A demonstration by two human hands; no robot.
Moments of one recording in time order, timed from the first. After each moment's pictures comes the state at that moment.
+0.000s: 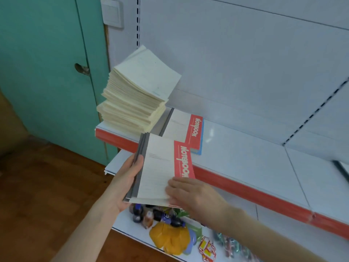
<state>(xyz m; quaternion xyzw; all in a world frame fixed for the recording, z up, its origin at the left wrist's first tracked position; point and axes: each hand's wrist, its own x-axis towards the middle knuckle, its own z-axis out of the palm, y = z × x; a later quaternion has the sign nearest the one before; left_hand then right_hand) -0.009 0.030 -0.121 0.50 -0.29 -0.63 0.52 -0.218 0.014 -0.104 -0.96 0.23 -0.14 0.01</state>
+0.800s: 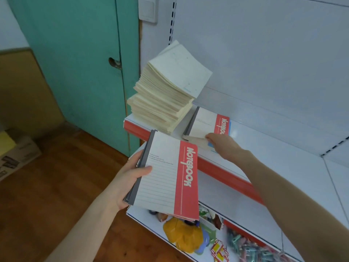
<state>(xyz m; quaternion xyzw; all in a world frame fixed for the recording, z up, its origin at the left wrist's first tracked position) 0.030 0.057 -0.122 0.57 -0.30 -0.59 0.50 -0.192 -0.134 -0.098 -0.86 0.50 0.05 0.06</state>
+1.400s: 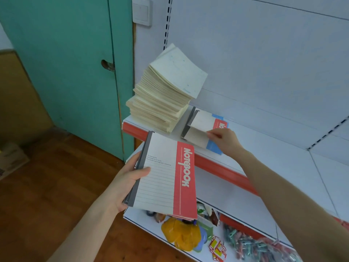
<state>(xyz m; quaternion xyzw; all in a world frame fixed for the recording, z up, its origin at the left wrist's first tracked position) 0.045 0.066 -0.127 0.56 -0.32 -0.58 0.49 -0.189 -0.110 -0.082 -0.78 0.56 -0.20 0.19</state>
